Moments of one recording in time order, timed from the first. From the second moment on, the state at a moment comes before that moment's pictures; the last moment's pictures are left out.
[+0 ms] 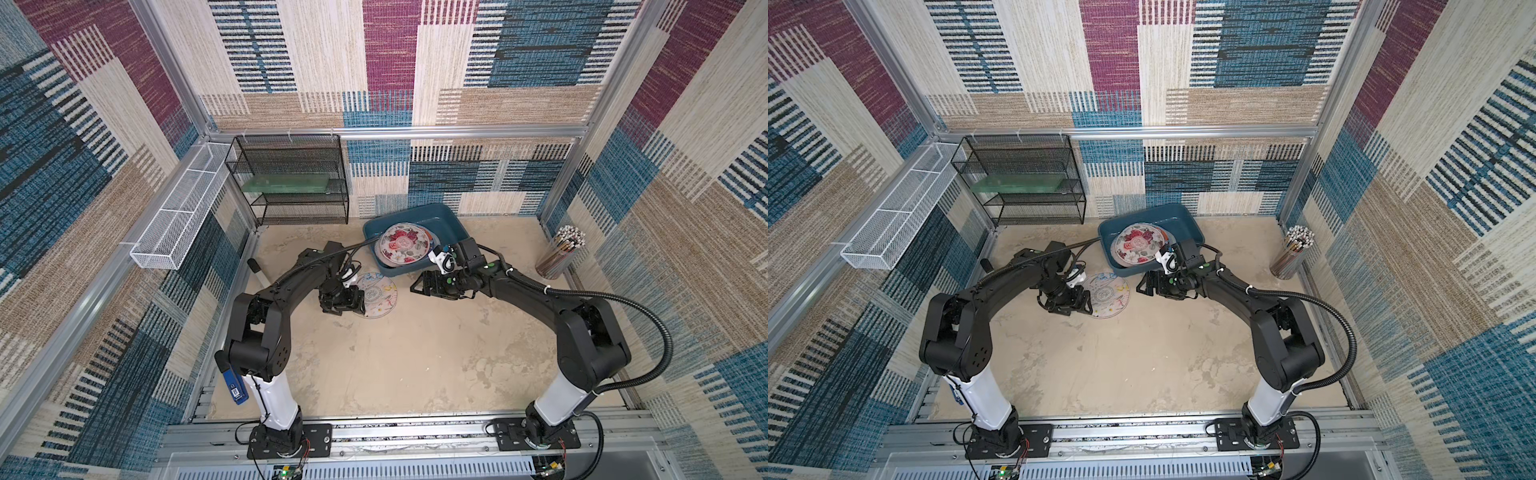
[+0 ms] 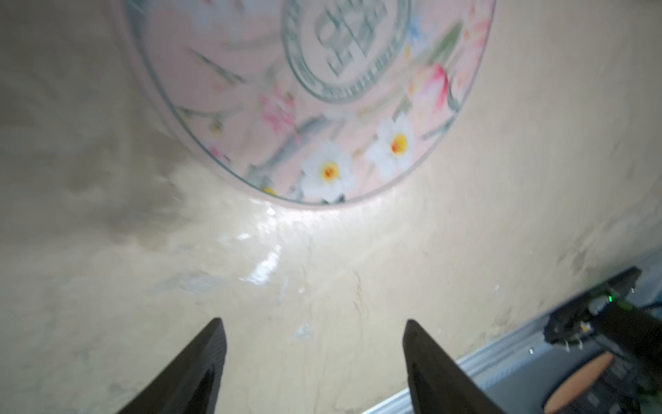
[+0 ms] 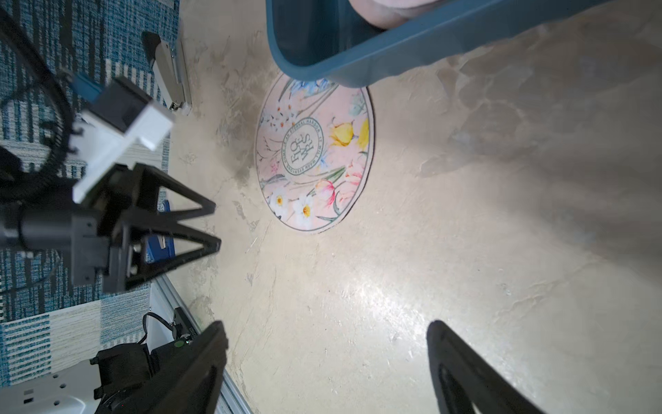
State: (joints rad) left arm -0.24 1.82 1.37 -1.02 0.31 -0.12; right arm 0.44 1.71 1.19 -0.42 -0.55 0.45
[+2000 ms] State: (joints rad) left arm -0.39 1.96 1.33 -0.83 0.40 -0.24; right arm 0.46 1.86 1.14 -0.41 -0.44 0.40
